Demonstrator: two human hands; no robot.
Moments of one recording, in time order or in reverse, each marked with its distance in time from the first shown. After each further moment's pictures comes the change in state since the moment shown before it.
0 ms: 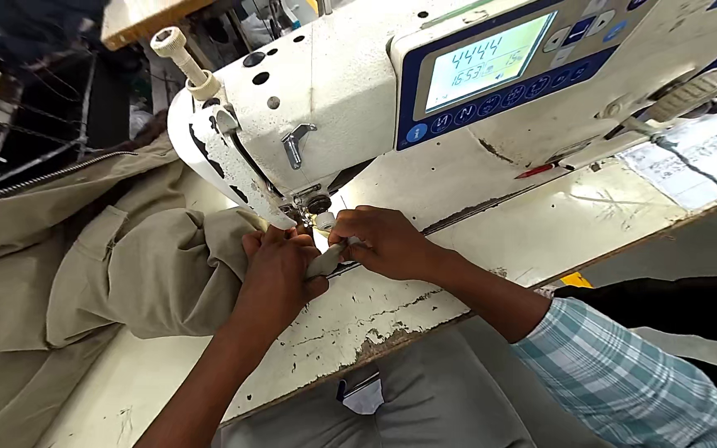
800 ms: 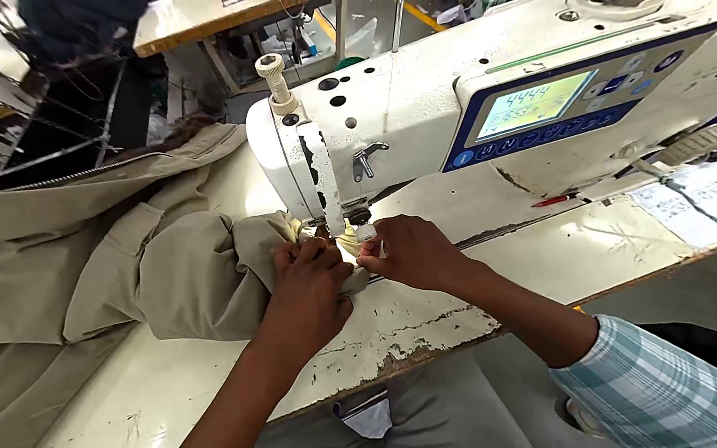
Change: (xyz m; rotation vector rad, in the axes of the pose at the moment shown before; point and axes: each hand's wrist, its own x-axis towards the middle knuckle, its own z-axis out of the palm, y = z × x) left_hand -0.014 -0.001 0.016 0.046 0.167 0.116; right_hand 0.027 -0.047 -0.030 -0.219 -0.269 0.465
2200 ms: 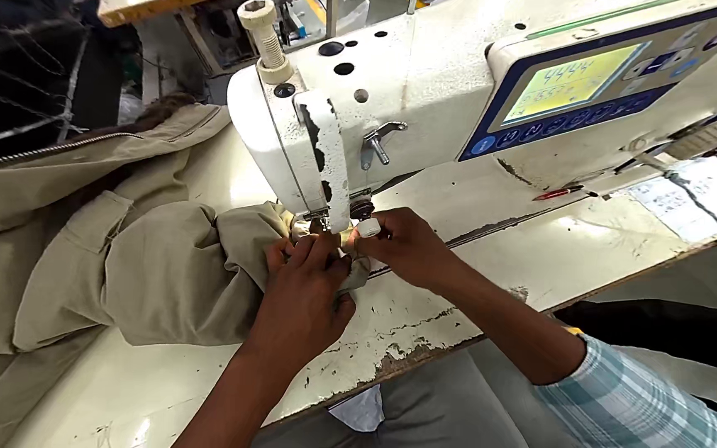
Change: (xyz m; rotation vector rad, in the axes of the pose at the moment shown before) left_hand -0.005 -0.004 0.015 -0.035 0.136 0.044; right_hand 0.000 0.005 0.022 0.668 0.128 0.086
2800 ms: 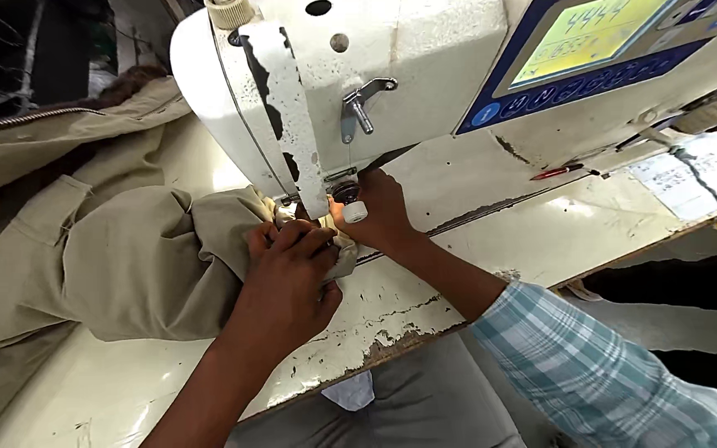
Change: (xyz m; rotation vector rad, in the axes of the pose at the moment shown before) left_hand 0.002 -0.001 -0.005 -0.031 -0.043 0.035; right_hand 0.038 0.005 0.027 -0.451 0.461 -0.259
